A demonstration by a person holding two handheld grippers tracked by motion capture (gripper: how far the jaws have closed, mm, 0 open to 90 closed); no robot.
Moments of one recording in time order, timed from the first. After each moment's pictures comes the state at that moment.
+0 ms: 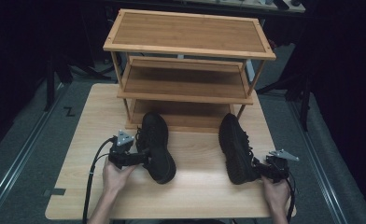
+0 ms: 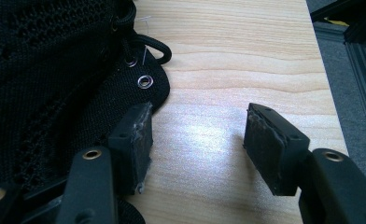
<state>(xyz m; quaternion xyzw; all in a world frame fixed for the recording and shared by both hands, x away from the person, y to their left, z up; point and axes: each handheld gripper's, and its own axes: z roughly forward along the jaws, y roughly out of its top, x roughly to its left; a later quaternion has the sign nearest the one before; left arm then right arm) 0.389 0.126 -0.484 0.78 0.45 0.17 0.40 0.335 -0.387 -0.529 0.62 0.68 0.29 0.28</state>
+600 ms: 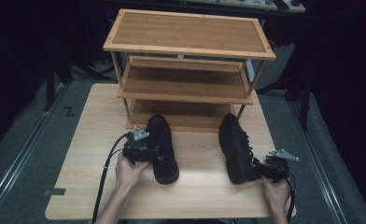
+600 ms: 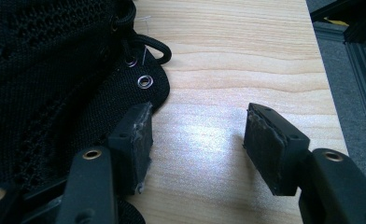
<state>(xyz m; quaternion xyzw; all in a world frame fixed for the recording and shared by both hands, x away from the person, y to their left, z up) 0.399 0.085 -0.478 0.79 0.44 0.17 0.39 0.335 -0.386 -0.529 0.62 0.68 0.29 0.28</state>
